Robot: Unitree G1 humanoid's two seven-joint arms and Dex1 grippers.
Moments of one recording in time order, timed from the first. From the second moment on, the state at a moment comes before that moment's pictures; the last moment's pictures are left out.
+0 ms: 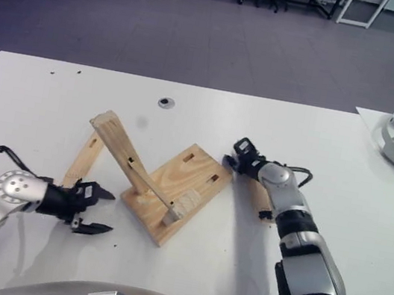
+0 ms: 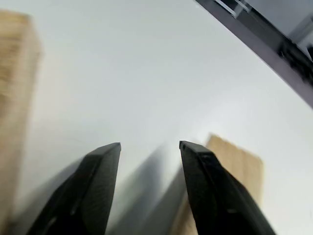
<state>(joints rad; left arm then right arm) -0.07 0.72 -0.36 -0.25 -0.06 0.37 -0.97 -0.65 -0.49 0.36 0.93 -0.01 -0.16 0.67</state>
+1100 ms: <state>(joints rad) -0.56 0.40 -0.32 0.57 0.10 0.08 -0.78 -0.49 -0.46 0.20 0.83 0.01 -0.37 0.99</state>
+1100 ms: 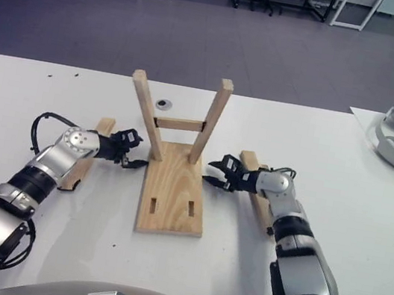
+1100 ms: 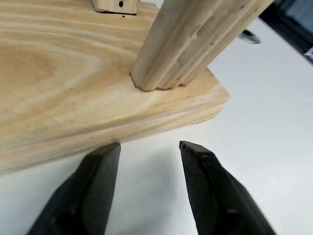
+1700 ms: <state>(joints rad) -0.18 0.45 -0.16 -0.09 -0.01 0.38 -0.69 0.01 -0.49 -0.28 0.29 0.31 0.19 0.61</state>
